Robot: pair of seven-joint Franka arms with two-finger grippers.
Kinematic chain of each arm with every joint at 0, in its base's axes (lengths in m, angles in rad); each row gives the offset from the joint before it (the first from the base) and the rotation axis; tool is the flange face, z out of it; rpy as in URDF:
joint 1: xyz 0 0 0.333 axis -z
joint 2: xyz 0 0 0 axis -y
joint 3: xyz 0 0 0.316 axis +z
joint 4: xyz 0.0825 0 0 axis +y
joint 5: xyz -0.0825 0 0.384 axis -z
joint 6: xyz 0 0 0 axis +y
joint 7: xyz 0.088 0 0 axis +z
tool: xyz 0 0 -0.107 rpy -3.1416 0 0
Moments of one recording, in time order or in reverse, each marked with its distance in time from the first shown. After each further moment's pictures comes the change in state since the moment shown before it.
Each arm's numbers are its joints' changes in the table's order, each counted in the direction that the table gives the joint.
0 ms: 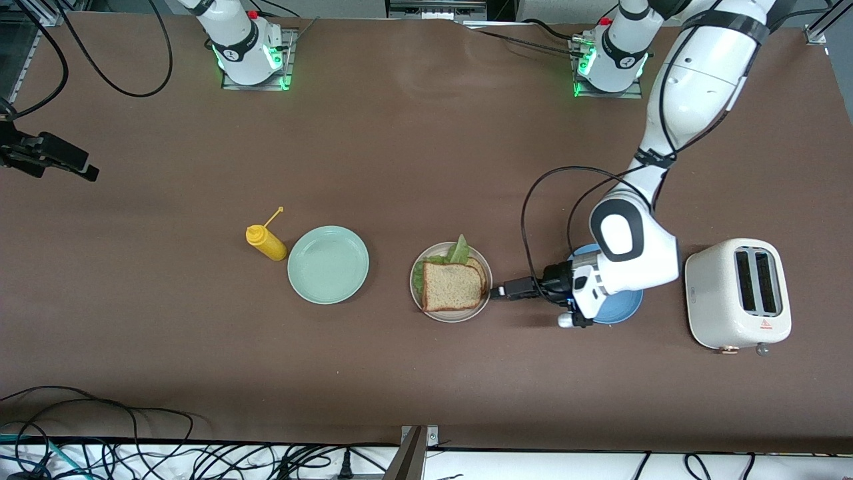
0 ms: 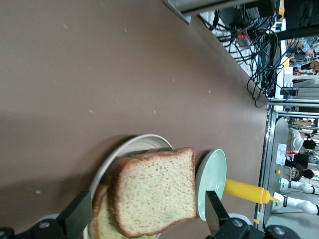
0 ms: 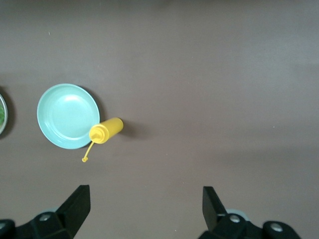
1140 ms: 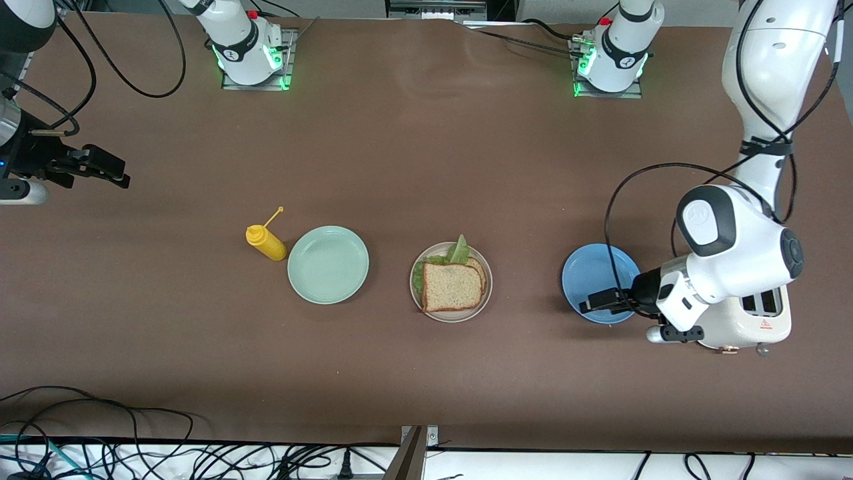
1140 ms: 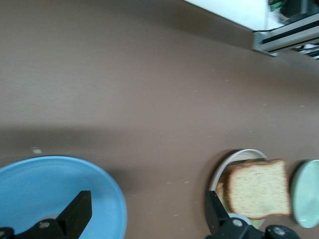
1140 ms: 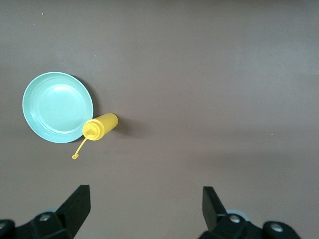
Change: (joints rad) left arm -0.159 0.138 0.029 -0.025 -0.692 0.106 0.315; right arm 0.054 0.001 0.108 0.043 0.047 -0.047 0.000
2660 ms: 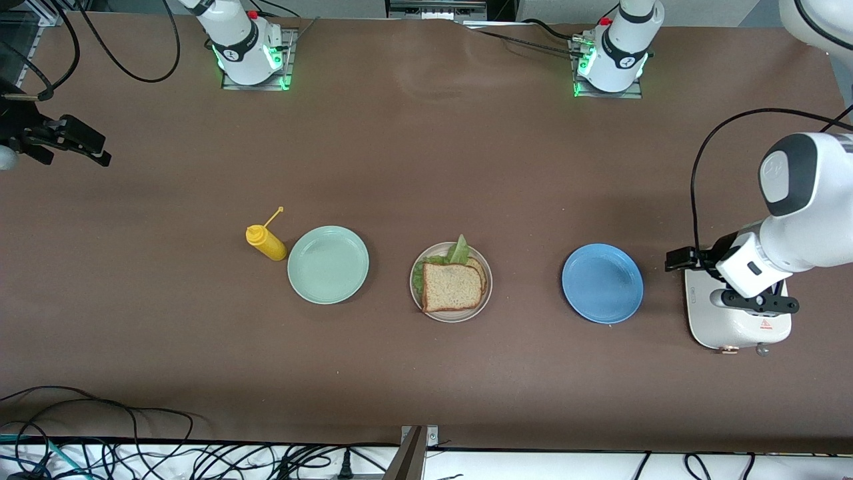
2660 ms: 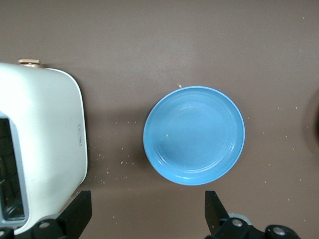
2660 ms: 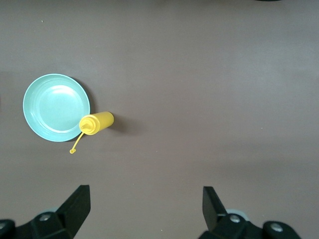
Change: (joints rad) left arm -0.073 0.202 0.026 -0.001 -0.427 0.362 0.021; right arm 0.010 0.121 -0.020 0.098 0.000 -0.019 0.005
